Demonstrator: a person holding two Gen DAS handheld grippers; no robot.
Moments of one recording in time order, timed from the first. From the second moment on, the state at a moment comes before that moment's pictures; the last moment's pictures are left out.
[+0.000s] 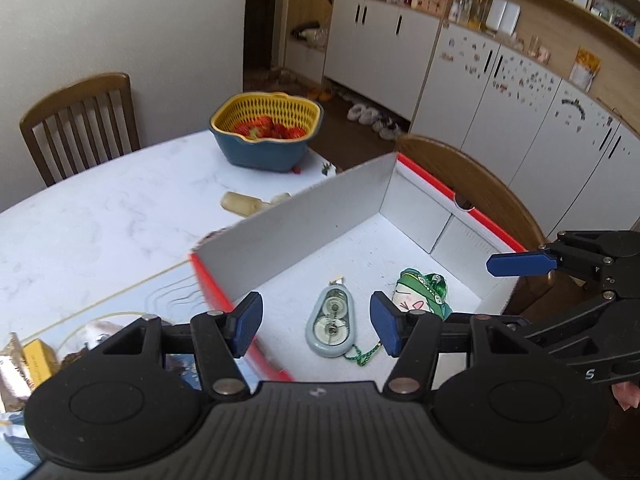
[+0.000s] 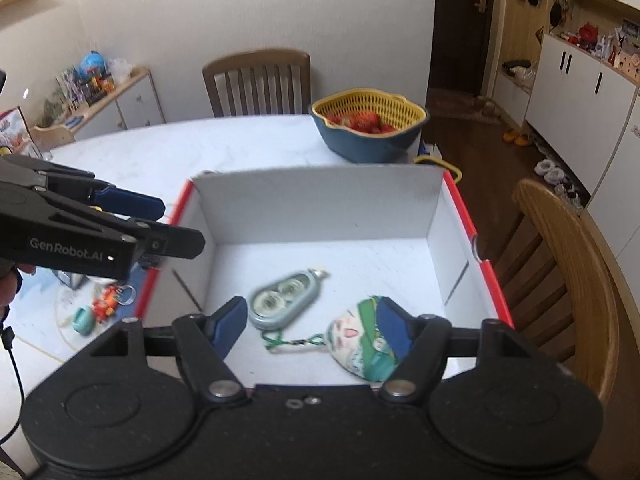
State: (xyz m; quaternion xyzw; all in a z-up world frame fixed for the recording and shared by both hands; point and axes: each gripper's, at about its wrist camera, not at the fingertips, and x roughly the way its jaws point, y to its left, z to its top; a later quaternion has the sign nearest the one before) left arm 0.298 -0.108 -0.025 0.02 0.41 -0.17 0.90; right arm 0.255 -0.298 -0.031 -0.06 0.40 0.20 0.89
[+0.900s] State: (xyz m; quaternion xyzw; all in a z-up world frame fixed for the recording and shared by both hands) left arm 0.215 0.028 0.002 -0.01 0.34 -0.16 0.93; right arm 0.178 -0.194 0.008 0.01 0.33 0.20 0.92
